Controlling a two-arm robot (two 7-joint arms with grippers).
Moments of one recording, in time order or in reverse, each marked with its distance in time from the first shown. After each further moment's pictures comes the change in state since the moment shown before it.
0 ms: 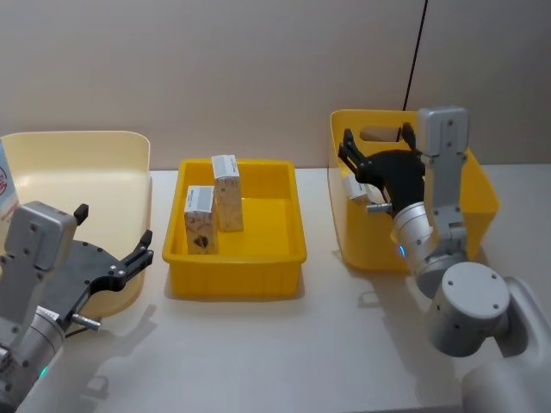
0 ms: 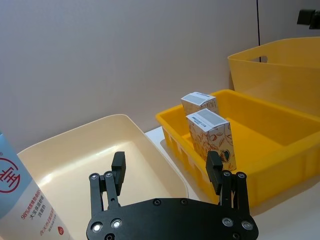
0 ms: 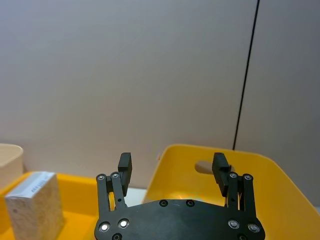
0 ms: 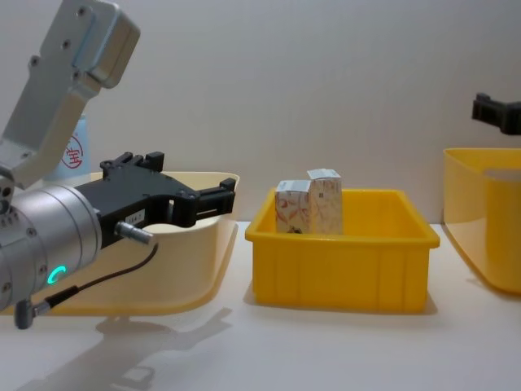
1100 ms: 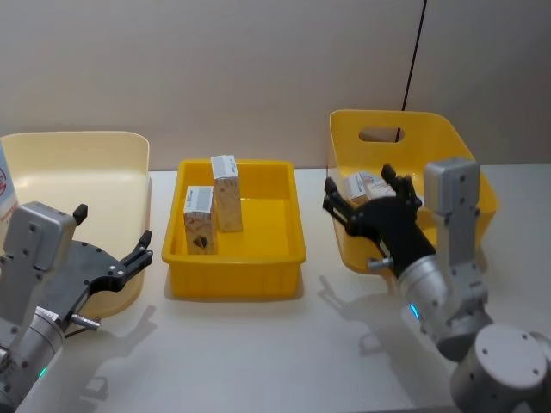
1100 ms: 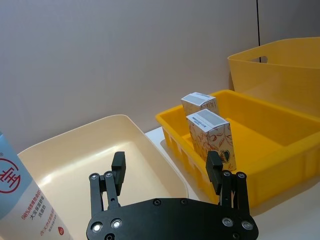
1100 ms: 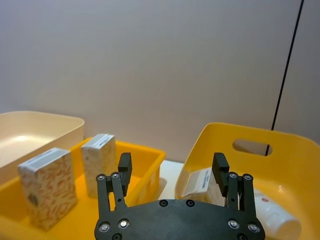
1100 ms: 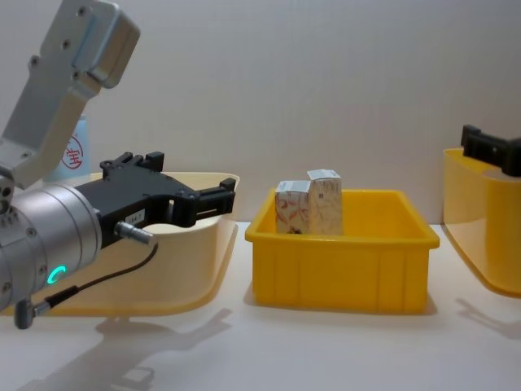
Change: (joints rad) left arm 0.000 0.000 0.000 0.000 0.000 0.000 0.000; right arm -0.191 0.142 -0.089 -0.184 0.167 -0.021 0.071
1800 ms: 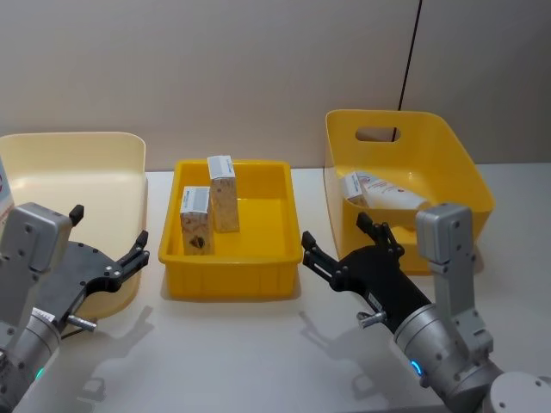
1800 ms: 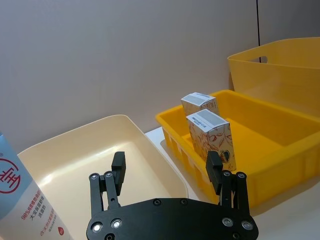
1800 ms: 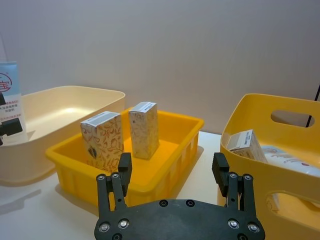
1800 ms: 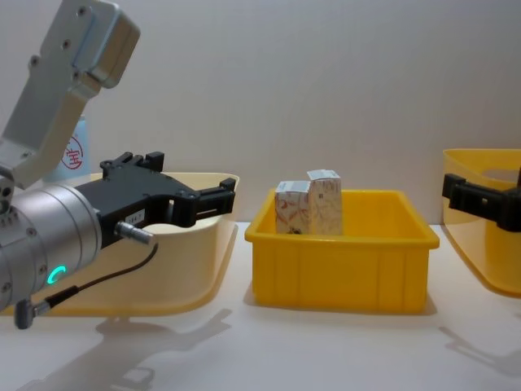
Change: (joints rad) left arm 0.000 0.000 0.000 0.000 0.000 0.000 0.000; right arm -0.150 0.114 -0.070 -0.140 0.124 0.039 0.024
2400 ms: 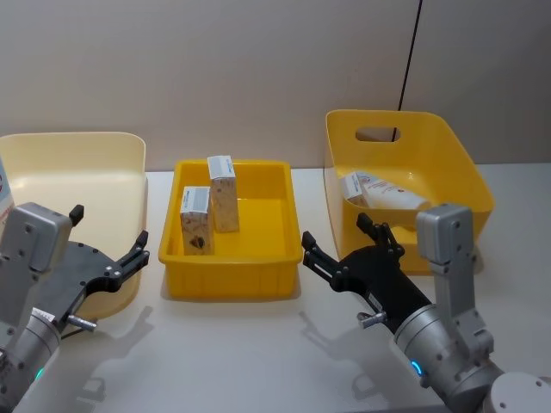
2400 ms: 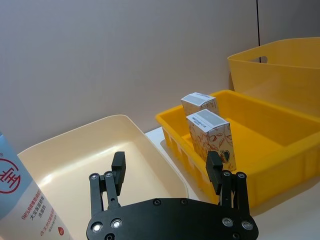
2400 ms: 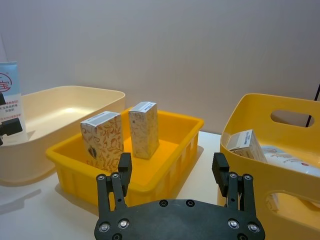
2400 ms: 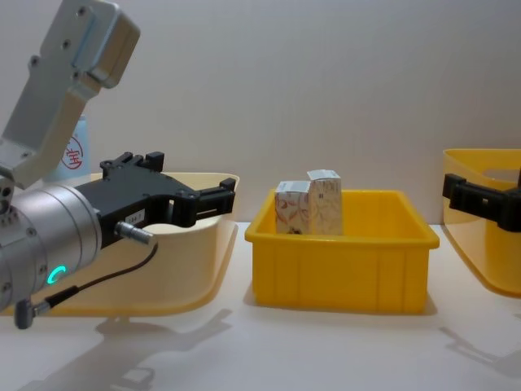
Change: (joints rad) left arm 0.000 0.000 0.000 0.000 0.000 0.000 0.000; right arm -0.001 0.001 0.000 -0.001 0.001 0.000 0.000
